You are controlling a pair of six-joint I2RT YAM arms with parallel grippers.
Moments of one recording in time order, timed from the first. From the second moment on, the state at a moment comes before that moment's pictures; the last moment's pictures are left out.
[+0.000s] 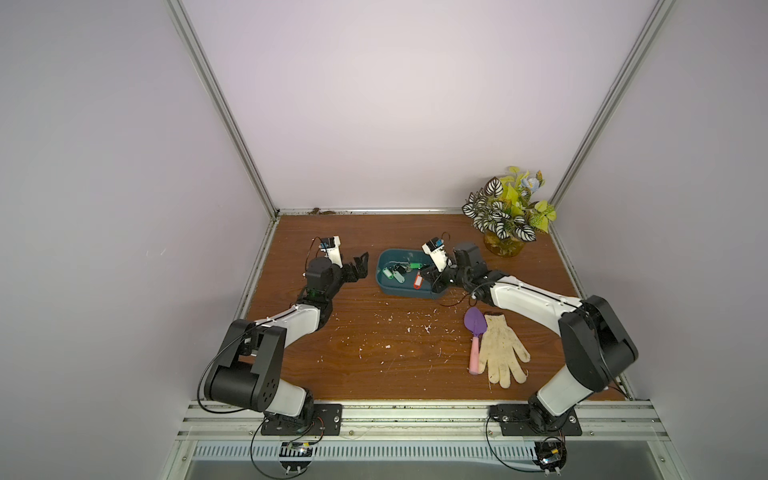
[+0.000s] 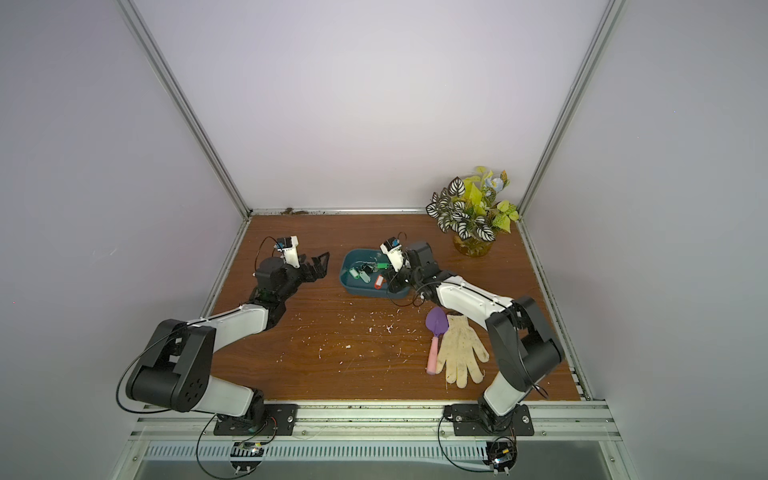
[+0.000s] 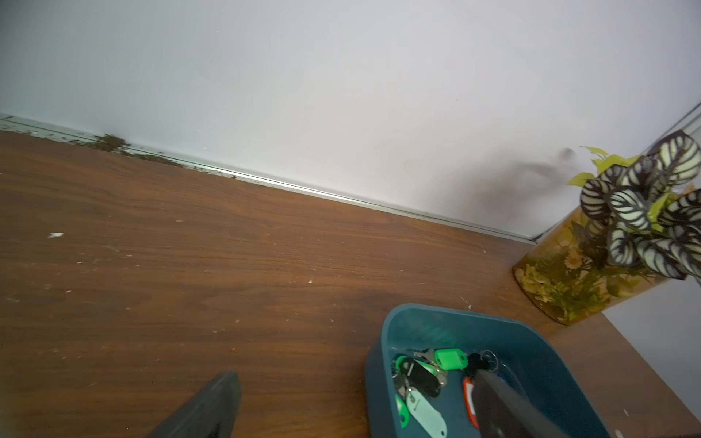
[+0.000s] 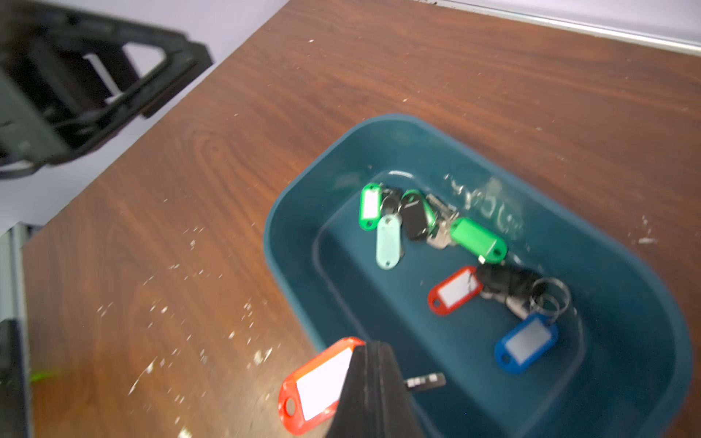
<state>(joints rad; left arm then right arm) -0.22 1.47 0.59 0.65 0.16 -0.36 0.57 1.58 0.96 0.01 -0.31 0.11</state>
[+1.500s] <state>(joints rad) -0.58 1.79 1.20 0.18 -0.21 -0.29 0.61 1.23 0.67 0.12 -0.04 0.15</state>
